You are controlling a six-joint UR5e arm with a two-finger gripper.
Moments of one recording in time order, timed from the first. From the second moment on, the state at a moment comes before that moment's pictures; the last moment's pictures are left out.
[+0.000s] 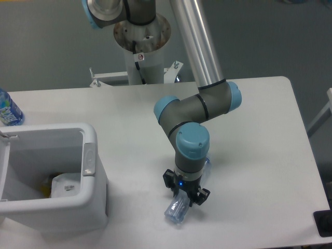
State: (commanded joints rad) arm 2.41 -2.20 -1.58 -0.75 1.47 0.97
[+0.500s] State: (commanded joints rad) arm 2.45 -2.09 -1.55 -0.75 1.45 0.89
